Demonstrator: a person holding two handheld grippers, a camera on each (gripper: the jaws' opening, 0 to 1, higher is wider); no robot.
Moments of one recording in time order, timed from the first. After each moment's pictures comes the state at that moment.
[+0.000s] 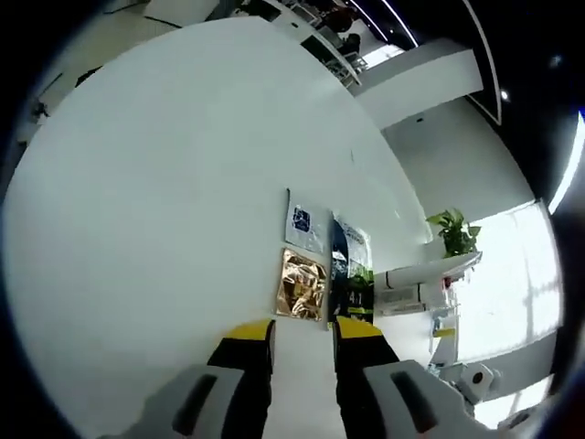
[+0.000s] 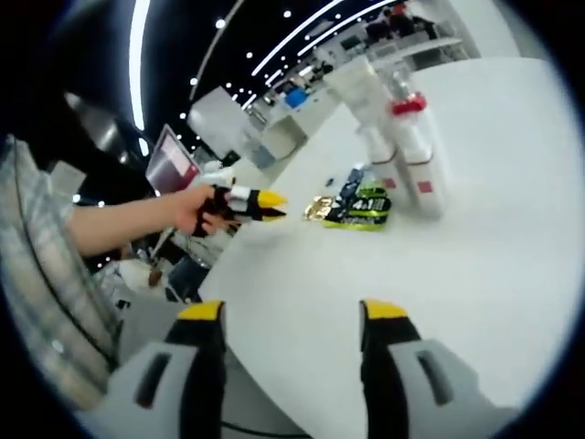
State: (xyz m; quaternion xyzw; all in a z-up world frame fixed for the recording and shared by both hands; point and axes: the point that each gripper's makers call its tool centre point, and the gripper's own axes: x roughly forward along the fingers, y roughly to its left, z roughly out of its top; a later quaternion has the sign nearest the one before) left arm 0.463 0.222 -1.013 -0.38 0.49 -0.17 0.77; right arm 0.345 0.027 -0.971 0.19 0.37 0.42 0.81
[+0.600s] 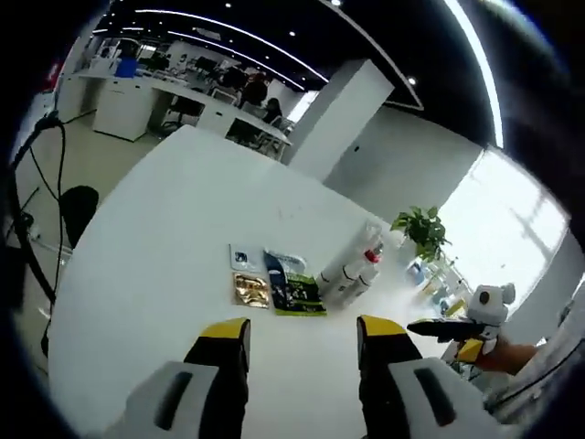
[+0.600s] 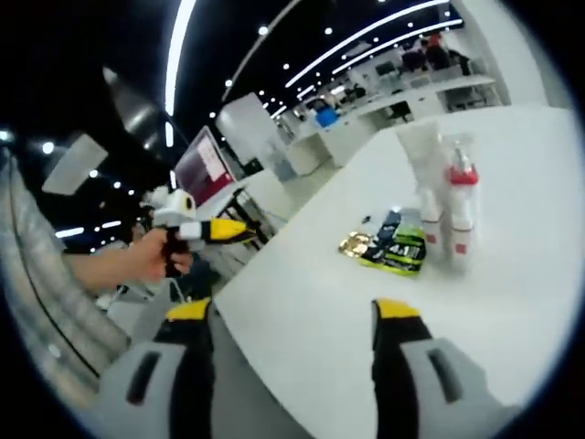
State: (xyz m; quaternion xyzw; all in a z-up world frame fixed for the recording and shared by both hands) left arm 0.361 0.231 -0.909 -0.23 0.30 -0.22 0.90; right arm 0.334 0.053 -0.904 0.14 0.29 0.46 0.83
